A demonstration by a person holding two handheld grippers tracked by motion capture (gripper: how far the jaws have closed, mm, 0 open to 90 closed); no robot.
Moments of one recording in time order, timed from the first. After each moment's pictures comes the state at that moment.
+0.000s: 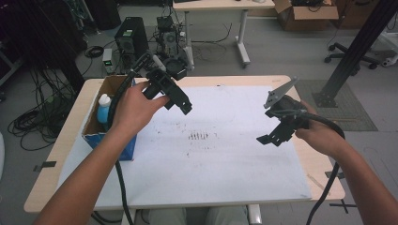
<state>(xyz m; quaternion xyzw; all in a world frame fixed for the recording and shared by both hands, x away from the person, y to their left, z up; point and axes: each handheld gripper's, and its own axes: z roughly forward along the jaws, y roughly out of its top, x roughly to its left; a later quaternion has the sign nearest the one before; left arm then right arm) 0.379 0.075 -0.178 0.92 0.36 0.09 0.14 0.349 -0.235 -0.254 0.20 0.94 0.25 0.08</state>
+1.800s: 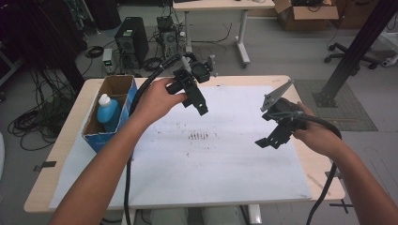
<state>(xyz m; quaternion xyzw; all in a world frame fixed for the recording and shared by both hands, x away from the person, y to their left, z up) 0.409 0.031 -0.201 0.96 0.24 0.08 0.13 0.350 -0.230 -0.260 0.18 0.95 0.24 0.06</state>
